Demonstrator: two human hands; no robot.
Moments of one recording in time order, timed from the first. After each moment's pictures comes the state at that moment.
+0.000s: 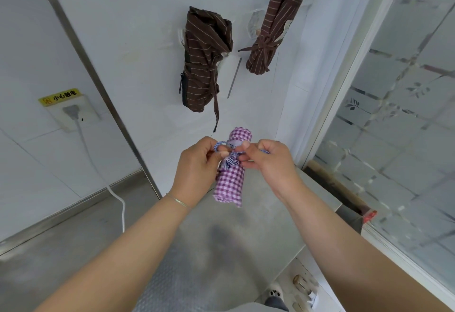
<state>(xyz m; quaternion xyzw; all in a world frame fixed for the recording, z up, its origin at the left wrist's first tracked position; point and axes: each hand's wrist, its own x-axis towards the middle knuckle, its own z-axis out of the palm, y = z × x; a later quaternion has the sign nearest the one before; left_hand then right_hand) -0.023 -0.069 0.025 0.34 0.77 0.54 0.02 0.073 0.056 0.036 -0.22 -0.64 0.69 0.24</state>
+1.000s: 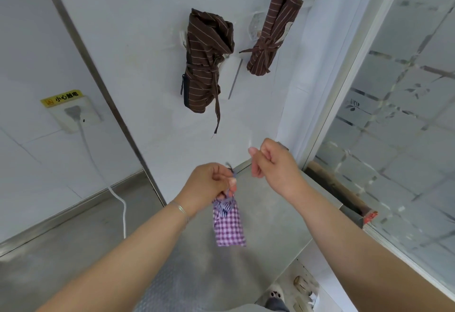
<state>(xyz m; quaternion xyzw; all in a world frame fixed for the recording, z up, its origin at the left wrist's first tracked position) -0.016 -0.076 0.001 0.26 0.73 0.55 0.32 0.082 0.073 0.018 -0.18 -0.80 0.51 0.24</state>
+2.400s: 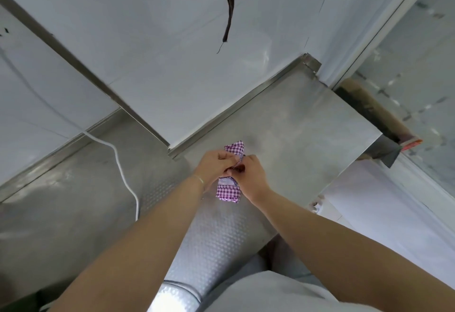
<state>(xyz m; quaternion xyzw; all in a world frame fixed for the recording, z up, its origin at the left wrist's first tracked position) -0.048 -0.082 -0.207 0.06 0.72 0.51 0.47 0.047 -0.006 -0.231 -0.37 -0.78 0.50 -0.02</state>
